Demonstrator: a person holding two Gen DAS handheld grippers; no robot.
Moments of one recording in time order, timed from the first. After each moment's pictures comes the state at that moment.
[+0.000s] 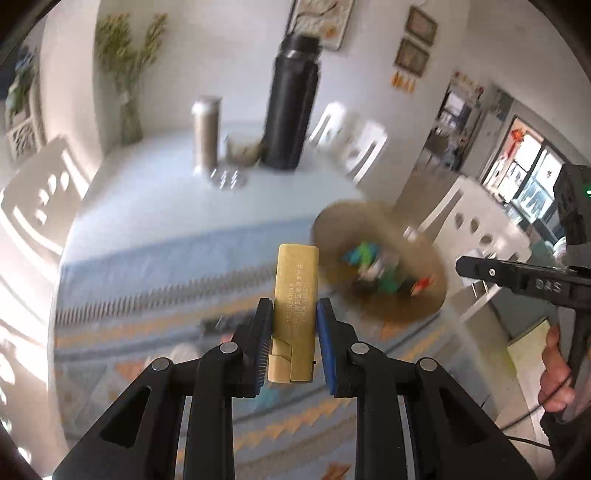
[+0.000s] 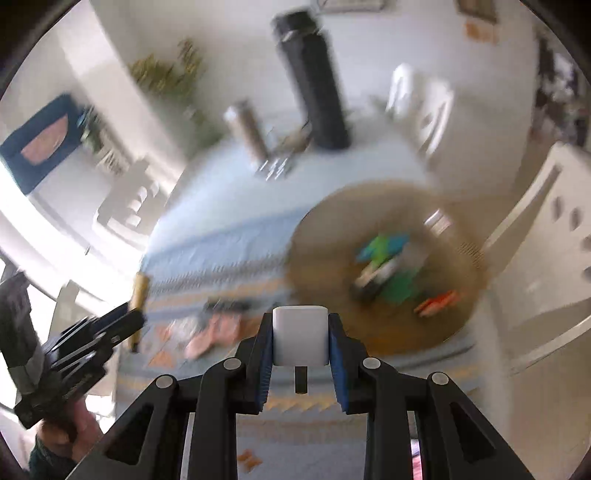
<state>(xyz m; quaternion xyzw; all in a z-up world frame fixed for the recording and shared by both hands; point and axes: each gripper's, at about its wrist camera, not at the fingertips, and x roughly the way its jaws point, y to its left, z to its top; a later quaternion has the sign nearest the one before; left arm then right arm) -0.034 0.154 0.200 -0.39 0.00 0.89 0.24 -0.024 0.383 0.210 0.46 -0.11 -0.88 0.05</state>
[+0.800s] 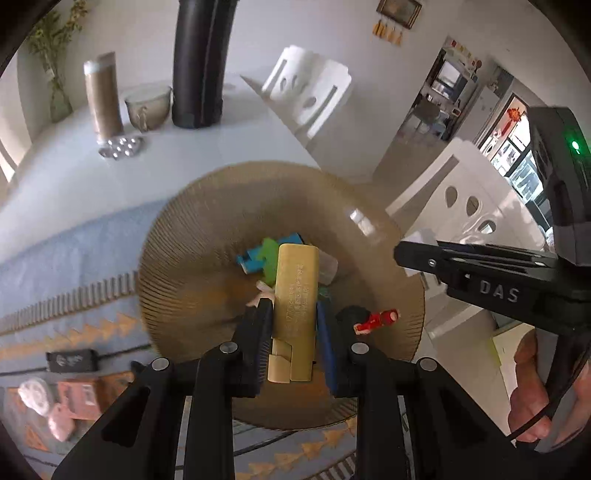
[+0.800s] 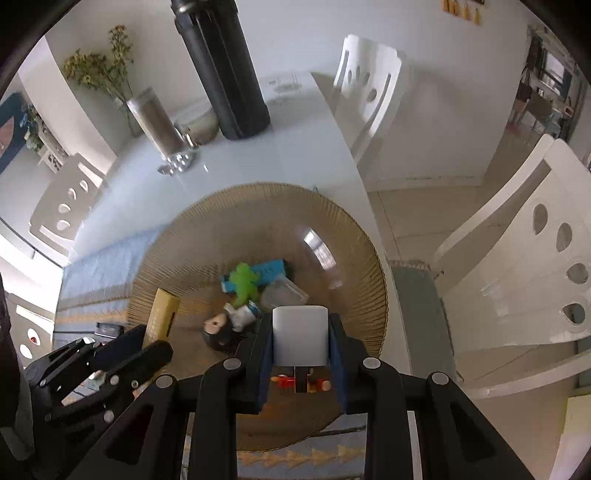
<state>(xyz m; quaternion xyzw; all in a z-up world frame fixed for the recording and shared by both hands) -0.095 0.348 0.110 -0.48 0.01 0.84 0.26 -0.121 0.515 0.129 0.52 -0.08 -0.85 0.01</state>
